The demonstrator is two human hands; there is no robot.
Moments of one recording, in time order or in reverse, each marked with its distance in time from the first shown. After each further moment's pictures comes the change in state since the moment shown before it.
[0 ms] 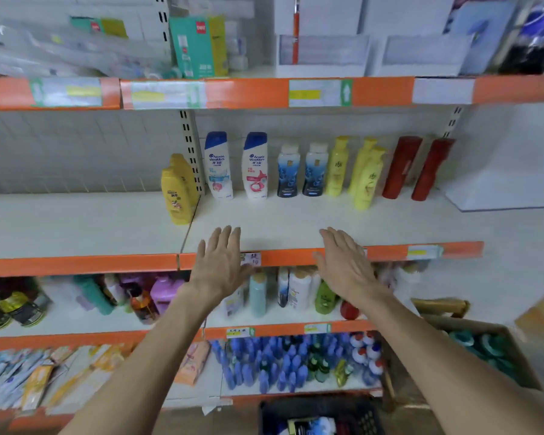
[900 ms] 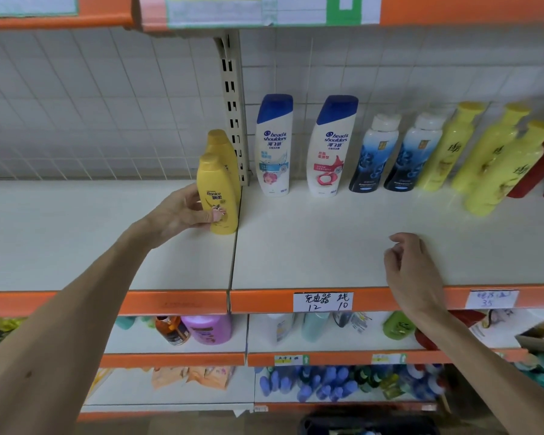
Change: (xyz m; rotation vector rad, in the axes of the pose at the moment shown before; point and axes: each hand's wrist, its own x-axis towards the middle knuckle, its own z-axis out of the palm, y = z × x) left_hand 0.201 -0.256 0.006 -1.116 -0.268 0.048; right_hand 0.142 -0.038 0.116 0.378 0.276 0.228
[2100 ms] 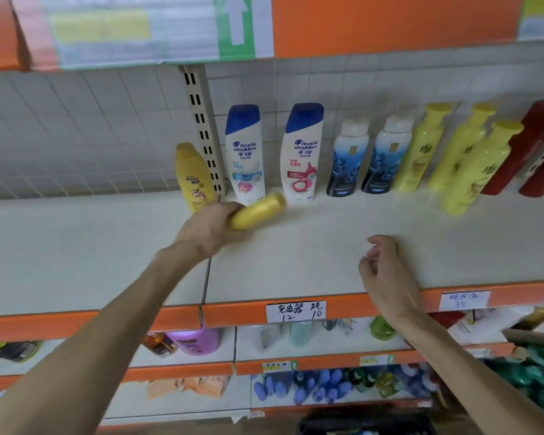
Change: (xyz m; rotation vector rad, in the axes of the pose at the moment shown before) left_hand 0.027 0.044 0.096 0.845 0.218 0.054; right_hand 0.006 0.009 -0.009 0.084 -0.069 -0.017
